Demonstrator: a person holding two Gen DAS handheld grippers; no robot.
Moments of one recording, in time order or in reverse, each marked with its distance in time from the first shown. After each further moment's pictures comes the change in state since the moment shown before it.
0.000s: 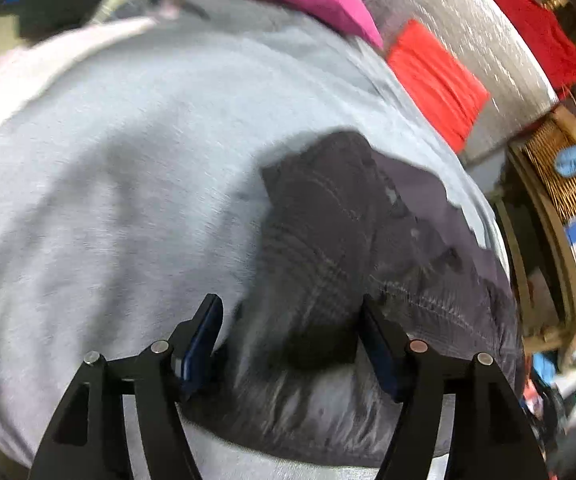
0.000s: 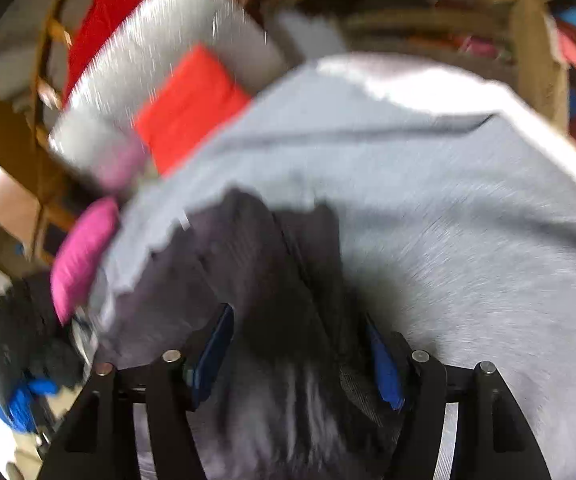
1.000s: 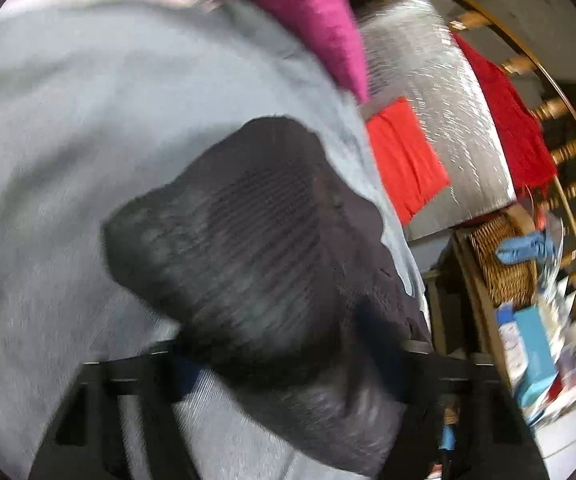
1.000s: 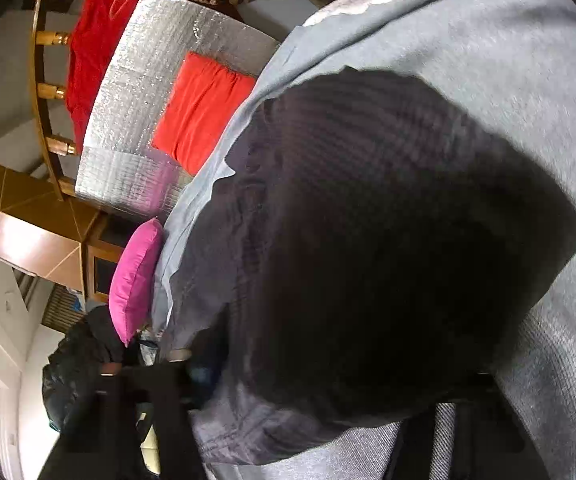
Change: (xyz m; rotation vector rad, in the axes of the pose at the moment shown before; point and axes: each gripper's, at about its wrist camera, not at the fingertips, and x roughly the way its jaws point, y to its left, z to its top) left arm 0.006 -0.019 -0.058 -0.240 -0.191 -0.280; right arm 0.040 0.018 -0.080 0.209 0.113 0.141
